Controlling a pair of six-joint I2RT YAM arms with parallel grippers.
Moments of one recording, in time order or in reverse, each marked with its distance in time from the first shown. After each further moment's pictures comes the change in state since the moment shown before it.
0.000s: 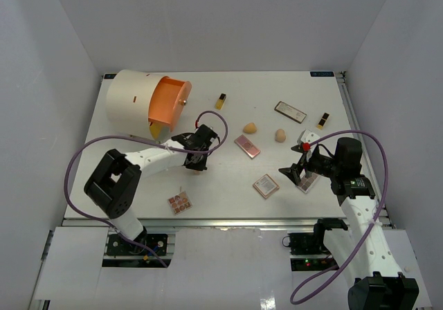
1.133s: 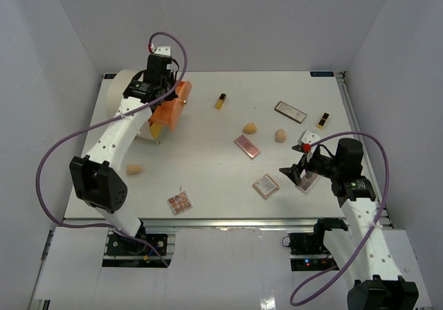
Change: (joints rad) left arm 0.367 -0.013 0.659 -0.144 -0.055 0.191; right arm -0.001 -0.022 0.000 -0.001 0.008 0.000
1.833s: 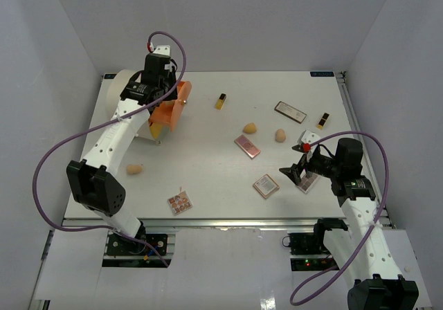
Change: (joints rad) left arm 0.000 -0.023 -0.008 -0.004 0.012 0.024; right arm 0.000 0.007 0.000 0.000 0.003 0.000
